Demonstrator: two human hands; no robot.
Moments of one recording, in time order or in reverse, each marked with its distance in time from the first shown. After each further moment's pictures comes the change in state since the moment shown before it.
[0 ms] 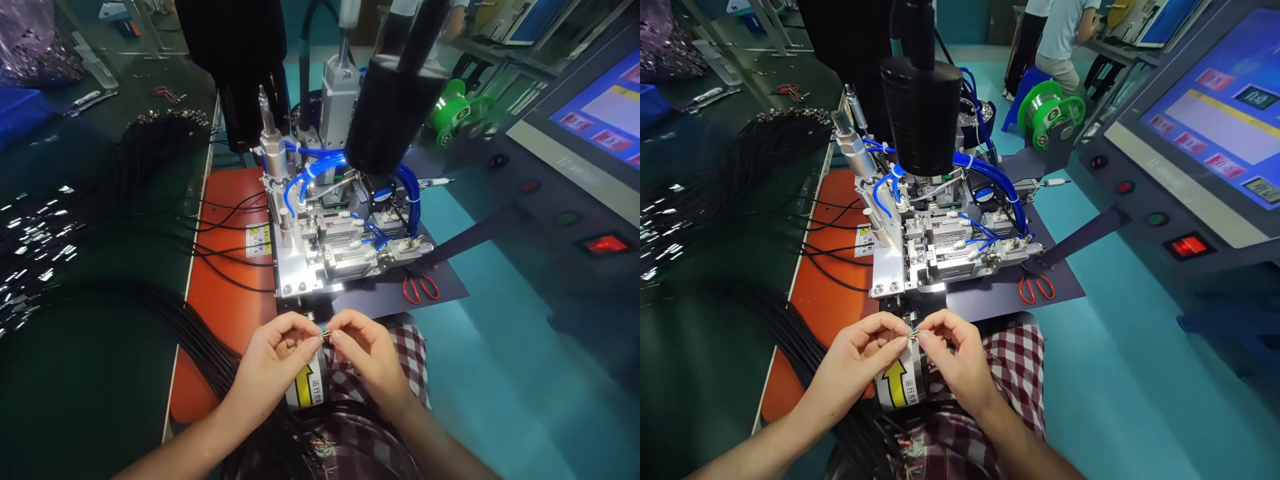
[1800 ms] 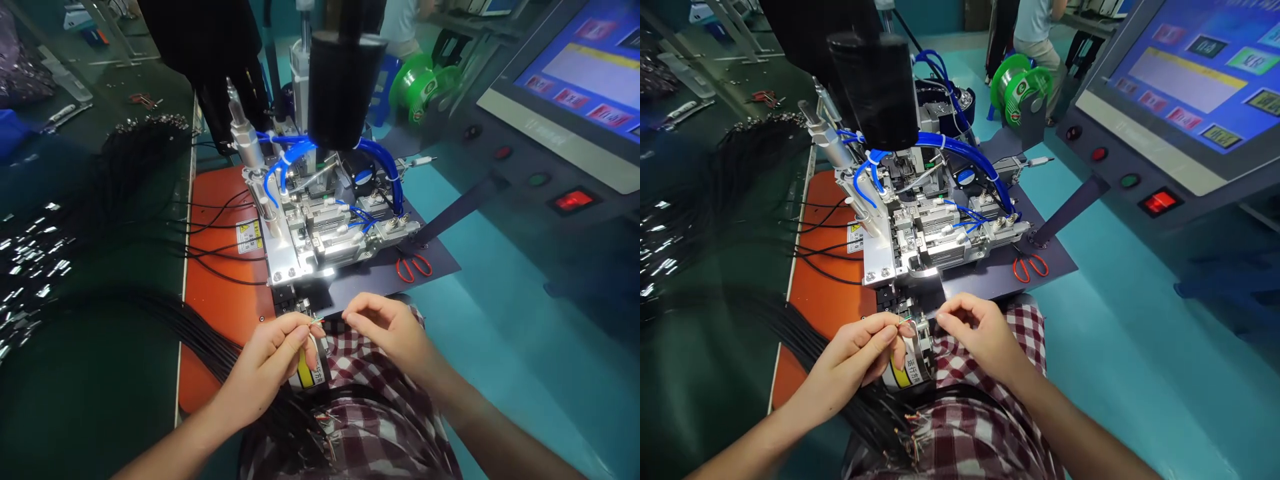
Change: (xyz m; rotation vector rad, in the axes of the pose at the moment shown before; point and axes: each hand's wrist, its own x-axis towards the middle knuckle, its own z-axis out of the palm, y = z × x) left_hand -0.010 -0.001 -0.007 0.188 -0.272 0.034; right_hand -0.015 -0.014 -0.030 -0.192 0.018 0.003
